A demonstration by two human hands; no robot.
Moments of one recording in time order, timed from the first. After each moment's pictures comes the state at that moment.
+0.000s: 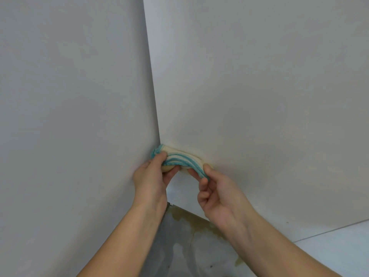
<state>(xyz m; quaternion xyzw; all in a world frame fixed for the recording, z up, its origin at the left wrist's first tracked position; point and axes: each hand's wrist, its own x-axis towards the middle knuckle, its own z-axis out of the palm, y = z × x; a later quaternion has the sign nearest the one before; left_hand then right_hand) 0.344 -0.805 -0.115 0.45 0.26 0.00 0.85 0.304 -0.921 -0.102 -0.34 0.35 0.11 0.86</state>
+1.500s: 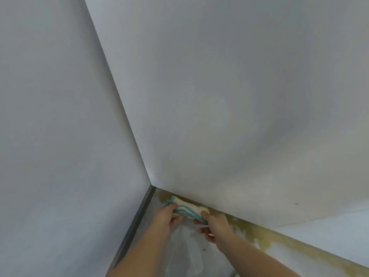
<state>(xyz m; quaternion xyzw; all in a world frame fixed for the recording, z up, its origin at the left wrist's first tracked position) 0.328 -0.846 -0.379 0.52 0.44 -0.28 0.67 0.274 -0.985 -0.384 -0.59 0.46 0.23 0.62</state>
